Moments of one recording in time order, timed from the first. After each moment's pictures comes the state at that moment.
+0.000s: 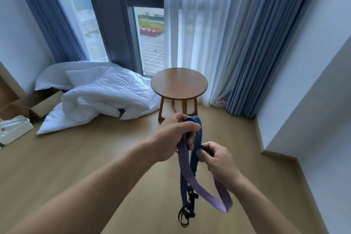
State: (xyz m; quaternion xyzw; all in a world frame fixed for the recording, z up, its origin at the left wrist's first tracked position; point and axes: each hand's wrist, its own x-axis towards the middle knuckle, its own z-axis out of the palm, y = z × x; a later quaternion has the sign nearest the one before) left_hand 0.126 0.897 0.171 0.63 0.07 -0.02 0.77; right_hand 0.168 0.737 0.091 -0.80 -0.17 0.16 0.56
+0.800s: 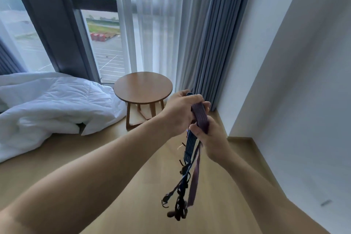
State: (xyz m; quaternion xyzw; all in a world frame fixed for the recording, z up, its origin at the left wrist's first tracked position) left_hand 0.161 0.879 0.216 0.49 0.01 -0.09 0.87; right_hand 0.157 0.750 0.132 -0.80 -0.15 -0.02 0.58
